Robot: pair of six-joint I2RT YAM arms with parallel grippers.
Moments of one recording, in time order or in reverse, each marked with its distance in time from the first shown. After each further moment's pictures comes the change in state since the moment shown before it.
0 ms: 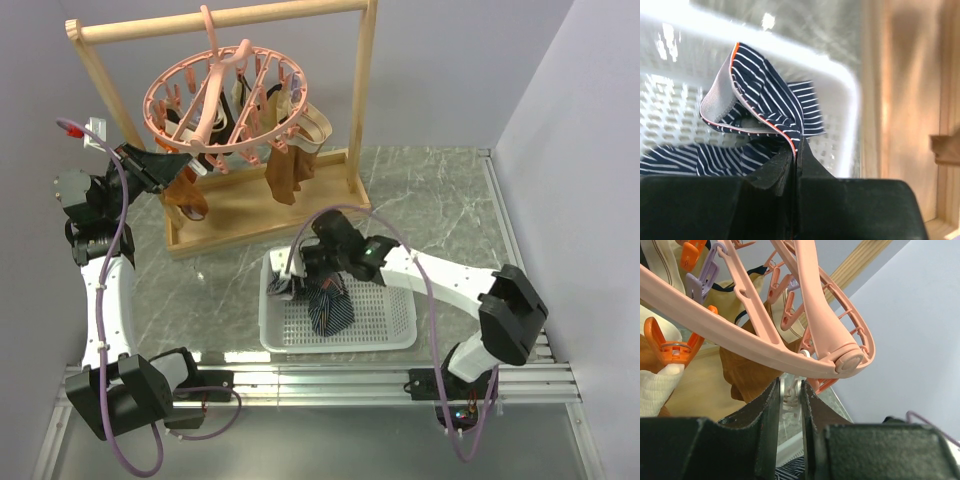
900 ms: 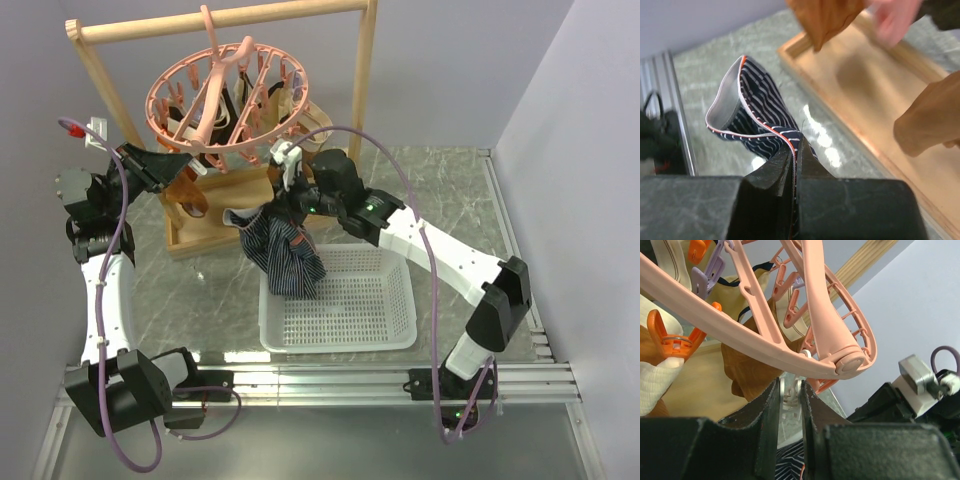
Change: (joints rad) left arm 0.000 0.019 0.000 0.001 0.001 -0.011; right arm -0.071 0.096 0.477 -0.006 0.052 0.895
